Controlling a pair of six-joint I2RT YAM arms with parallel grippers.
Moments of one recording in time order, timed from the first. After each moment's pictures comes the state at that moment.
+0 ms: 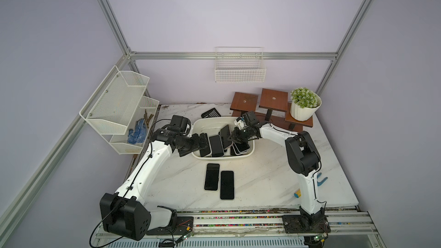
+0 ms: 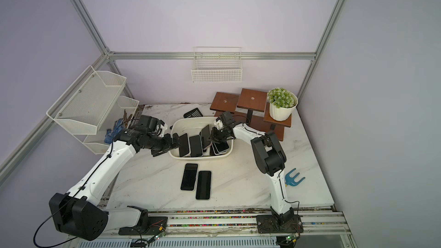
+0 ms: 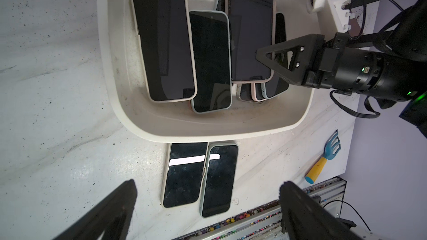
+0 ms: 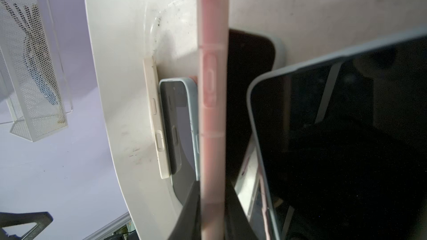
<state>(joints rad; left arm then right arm) -0.22 1.31 1.24 -0.99 0.30 -0.51 0.47 2.16 1.59 -0.39 -0.62 0.66</state>
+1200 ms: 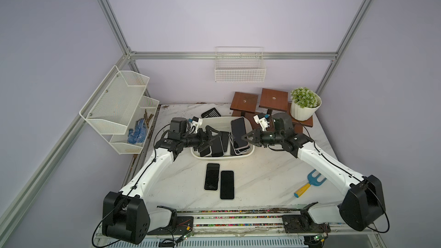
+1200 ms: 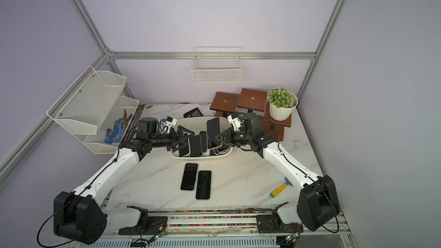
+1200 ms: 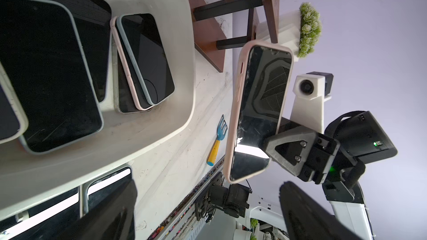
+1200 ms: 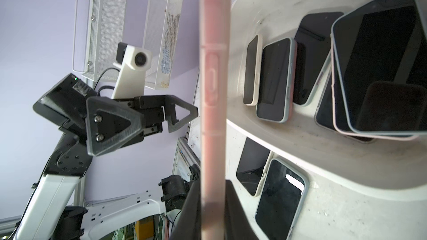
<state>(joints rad) -0.21 1.28 1.00 -0.34 0.82 -0.84 0.43 1.34 1.07 -0.28 -0.75 0.78</state>
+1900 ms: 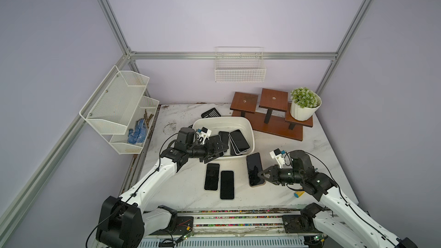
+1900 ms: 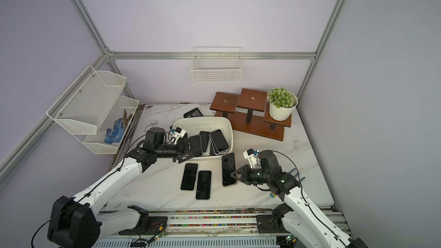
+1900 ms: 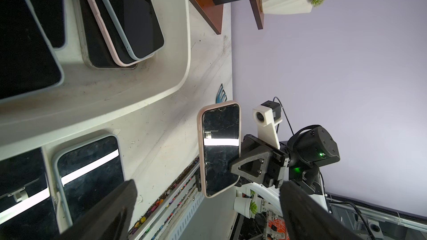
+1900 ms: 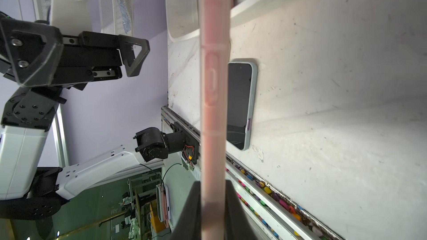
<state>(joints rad) -0.35 1.20 0.84 -0.29 0.82 -0.86 0.43 0.75 0.50 -0.46 -0.71 0.85</state>
